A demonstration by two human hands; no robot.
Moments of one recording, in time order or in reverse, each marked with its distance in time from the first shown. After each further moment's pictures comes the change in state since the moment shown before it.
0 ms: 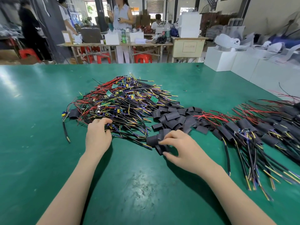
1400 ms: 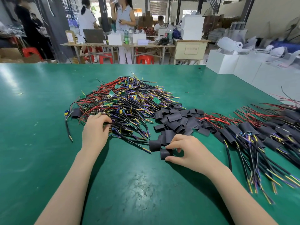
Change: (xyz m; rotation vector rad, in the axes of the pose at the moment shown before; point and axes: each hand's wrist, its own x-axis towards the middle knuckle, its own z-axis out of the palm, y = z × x) left_hand 0.011 -0.015 -0.009 0.076 0.143 0.221; right_hand -0.001 0.004 -0.009 0.056 -0.069 0.044
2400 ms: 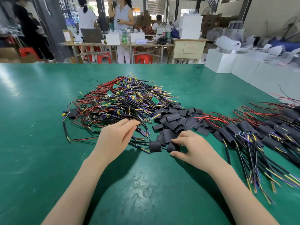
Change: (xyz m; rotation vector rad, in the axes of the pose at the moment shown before) left_hand -0.023 0.061 -0.013 -0.160 -0.043 0.515; right_hand 0.000 0.014 -0.002 -0.182 0.011 0.082
